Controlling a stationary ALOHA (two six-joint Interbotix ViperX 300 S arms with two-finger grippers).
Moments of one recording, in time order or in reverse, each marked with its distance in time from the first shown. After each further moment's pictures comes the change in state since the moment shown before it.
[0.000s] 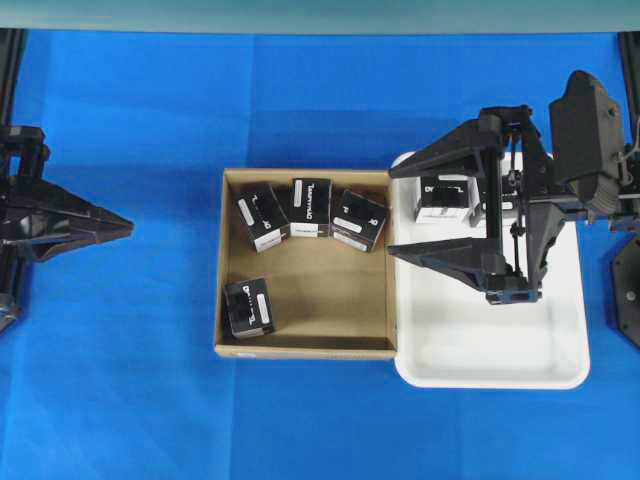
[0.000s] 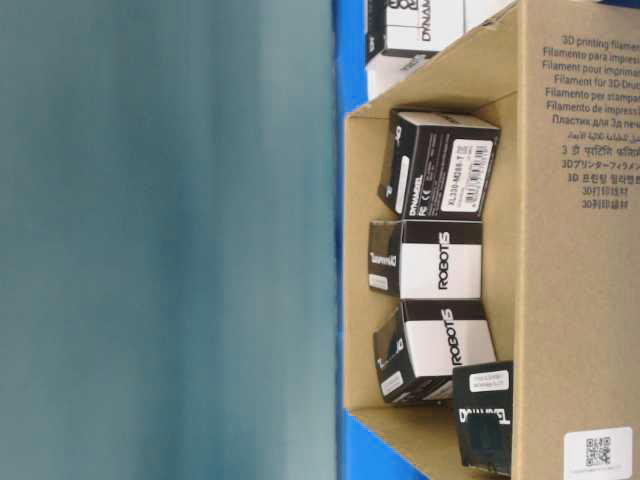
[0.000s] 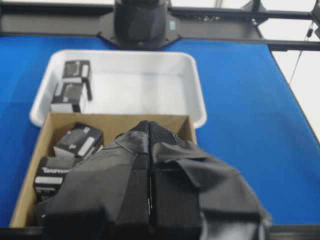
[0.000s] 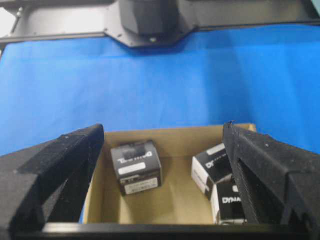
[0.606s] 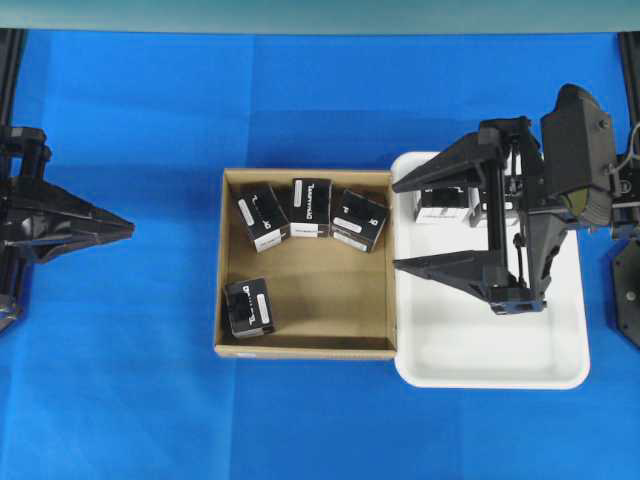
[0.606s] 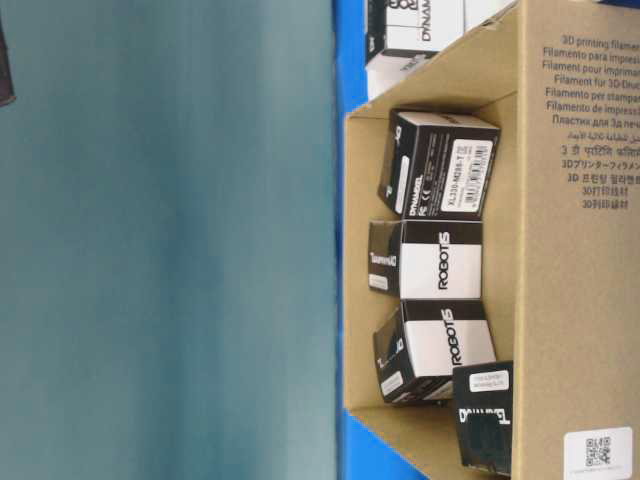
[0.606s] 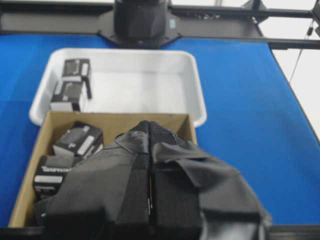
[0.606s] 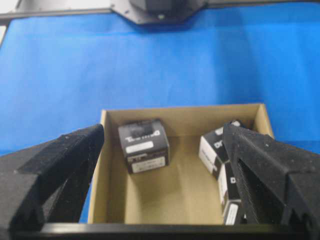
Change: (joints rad) left arm -0.006 0.005 0.000 0.000 0.000 0.000; right arm 0.017 -0.005 0.000 0.002 0.069 0.000
